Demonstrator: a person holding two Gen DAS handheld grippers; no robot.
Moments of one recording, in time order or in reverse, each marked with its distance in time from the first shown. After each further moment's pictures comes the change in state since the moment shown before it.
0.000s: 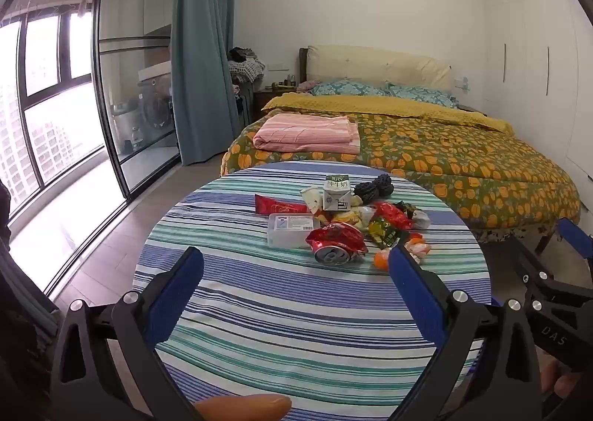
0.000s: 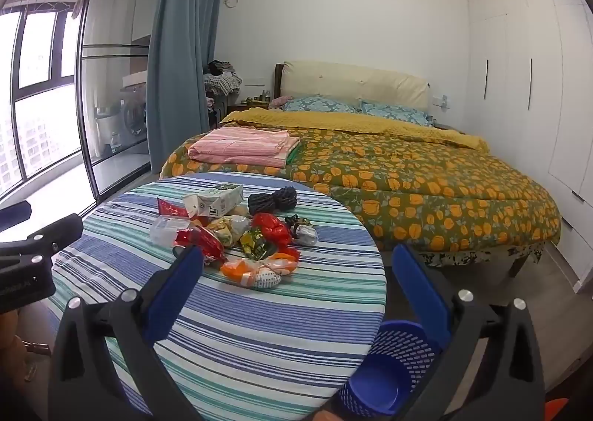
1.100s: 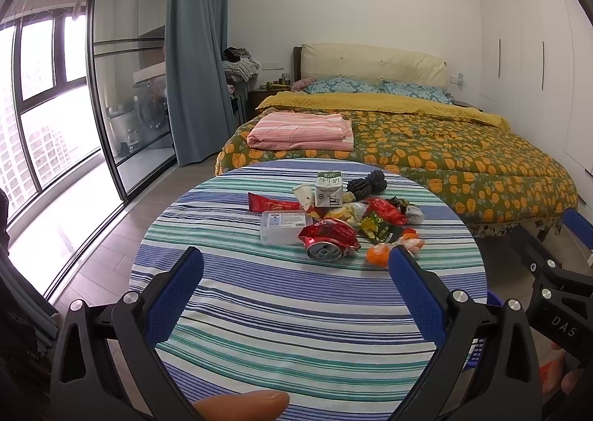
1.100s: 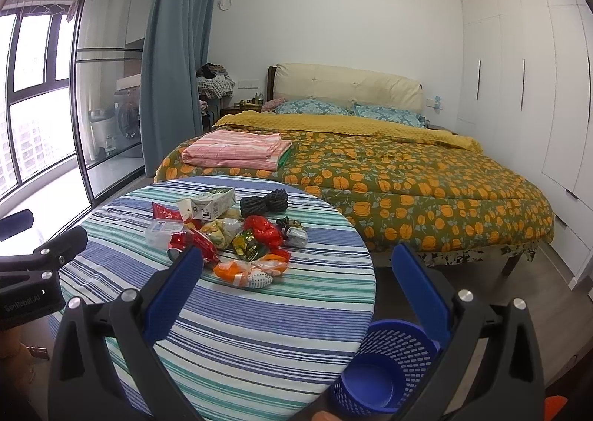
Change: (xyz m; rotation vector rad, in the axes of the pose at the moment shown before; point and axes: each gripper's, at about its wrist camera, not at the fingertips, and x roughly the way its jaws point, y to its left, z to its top) left arm 0.000 -0.007 -0.009 0.014 -0.001 0.006; right arm -0.010 -0.005 0.001 0.008 -0.004 -0.025
